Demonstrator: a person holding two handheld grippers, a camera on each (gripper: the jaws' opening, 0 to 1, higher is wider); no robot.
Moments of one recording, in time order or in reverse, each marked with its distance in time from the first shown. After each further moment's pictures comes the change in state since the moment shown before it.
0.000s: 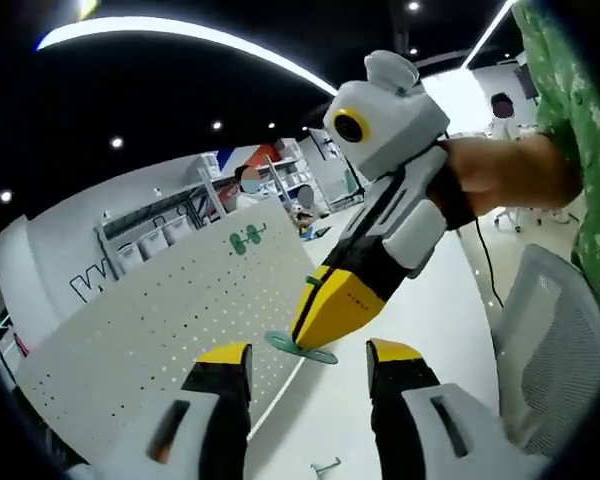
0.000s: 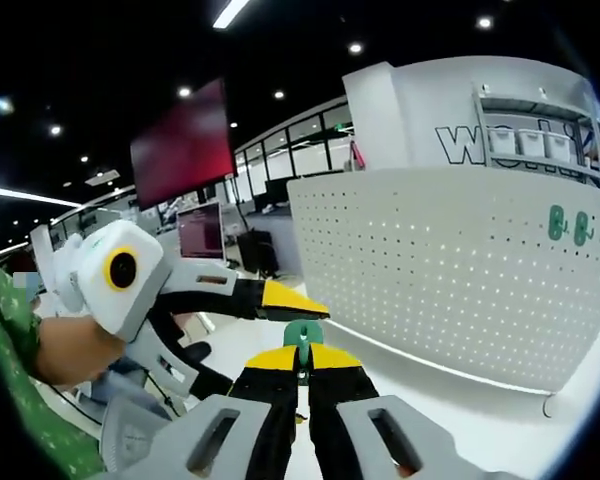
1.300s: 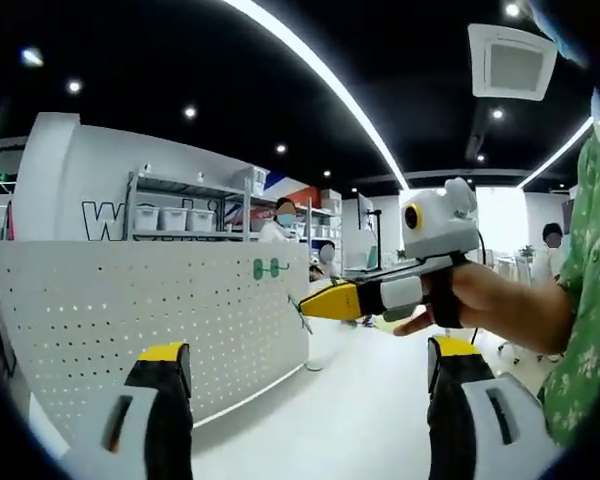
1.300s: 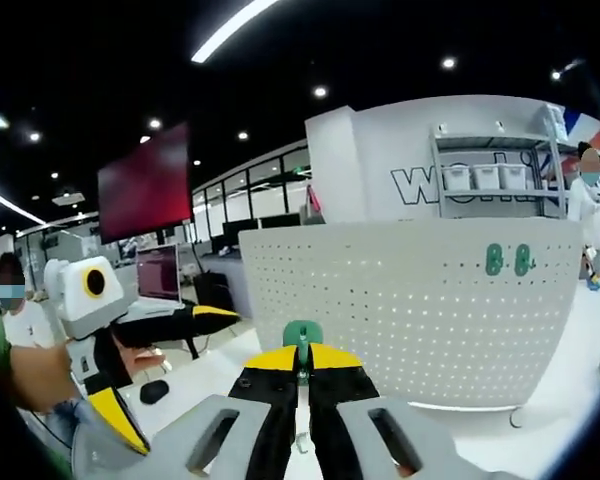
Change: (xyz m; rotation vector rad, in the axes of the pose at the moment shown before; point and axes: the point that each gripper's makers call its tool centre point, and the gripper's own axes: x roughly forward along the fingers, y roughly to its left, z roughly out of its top) left arm -0.023 0.011 0.032 -0.432 -0.228 0.034; right arm -0.028 -0.045 0.039 -0.016 -0.195 -0.214
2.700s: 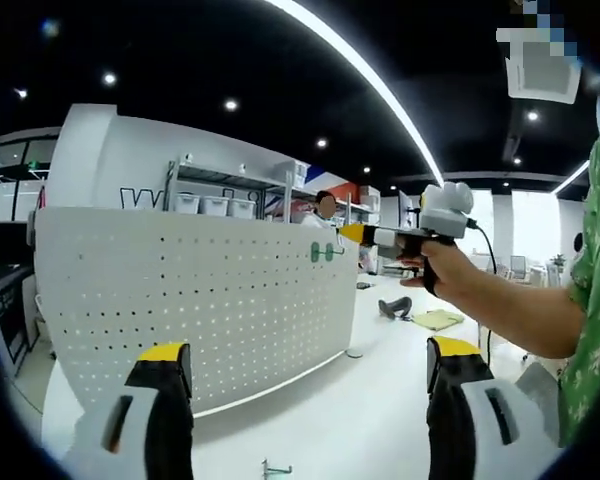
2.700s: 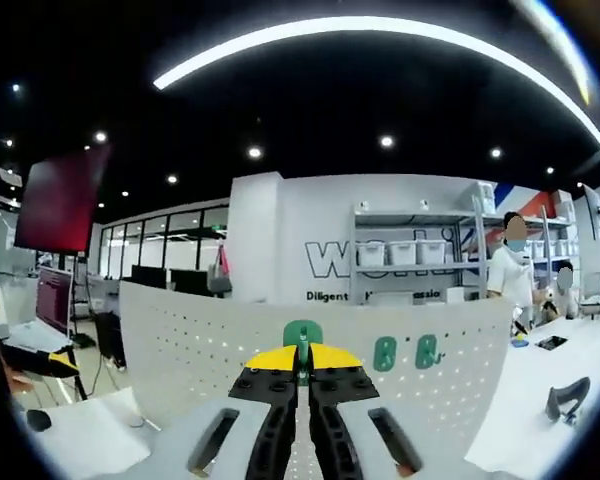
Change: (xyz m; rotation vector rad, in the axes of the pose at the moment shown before) left arm -0.027 0.064 -0.028 -0.048 0.025 0.171; right arm 0.027 -0.134 0.063 -0.143 -0.297 -0.412
